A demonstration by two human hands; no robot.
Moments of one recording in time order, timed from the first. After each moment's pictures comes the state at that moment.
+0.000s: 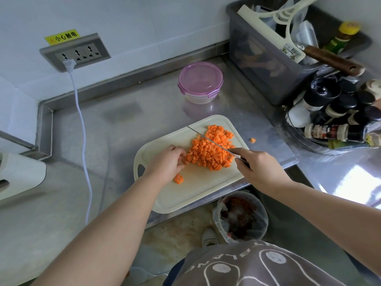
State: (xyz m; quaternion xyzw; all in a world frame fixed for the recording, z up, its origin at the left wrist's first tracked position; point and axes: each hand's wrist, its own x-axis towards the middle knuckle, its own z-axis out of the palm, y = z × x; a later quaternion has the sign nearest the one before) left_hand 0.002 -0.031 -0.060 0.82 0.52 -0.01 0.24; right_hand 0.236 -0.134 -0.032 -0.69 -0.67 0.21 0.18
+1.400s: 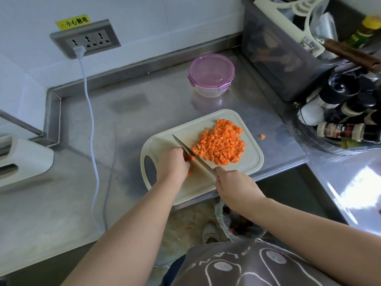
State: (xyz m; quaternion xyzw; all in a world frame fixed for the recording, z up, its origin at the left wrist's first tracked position) left_hand 0.012 -0.056 -0.066 0.68 0.68 0.05 0.27; right_hand 0.157 -0.143 -0.032 -0.69 -0.65 0.31 -0.04
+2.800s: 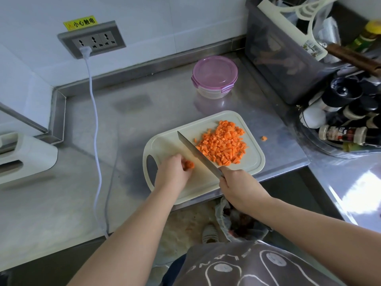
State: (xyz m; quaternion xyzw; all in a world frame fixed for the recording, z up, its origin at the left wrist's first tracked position) left_hand 0.000 -0.074 -0.064 0.68 0.68 0.05 0.29; right_hand 0.165 -0.145 -0.030 -0.69 -0.64 0.34 0.03
